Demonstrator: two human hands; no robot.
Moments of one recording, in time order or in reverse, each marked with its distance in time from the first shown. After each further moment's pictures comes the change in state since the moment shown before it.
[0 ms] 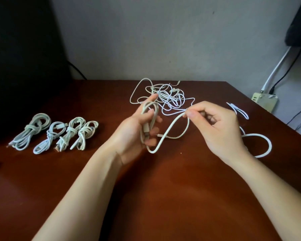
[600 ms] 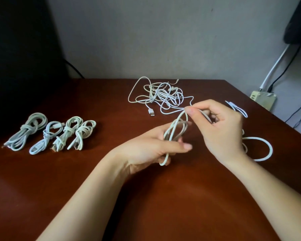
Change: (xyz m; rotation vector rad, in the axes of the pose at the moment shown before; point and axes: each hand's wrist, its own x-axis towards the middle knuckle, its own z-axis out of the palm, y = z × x) left_hand -0.007 -0.015 0.015 0.430 -0.396 -0.091; right_hand -0.003 0.003 0.005 -0.084 0.195 -0.062
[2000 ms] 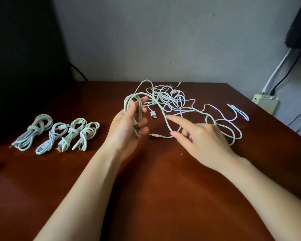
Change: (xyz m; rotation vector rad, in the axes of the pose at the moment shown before) left_hand 0.007 0.000 -0.035 -0.574 0.635 0.285; right_hand -0.009 0.013 0.005 -0.477 -0.466 -0.201
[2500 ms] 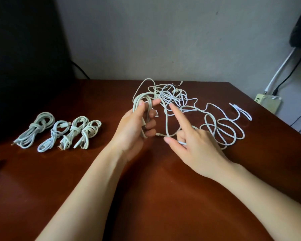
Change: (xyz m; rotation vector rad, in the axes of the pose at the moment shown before) left_hand -0.005 -0.003 0.004 0.116 -0.091 -0.032; right_hand -0.004 -0.023 0.002 0.092 -0.130 0.108
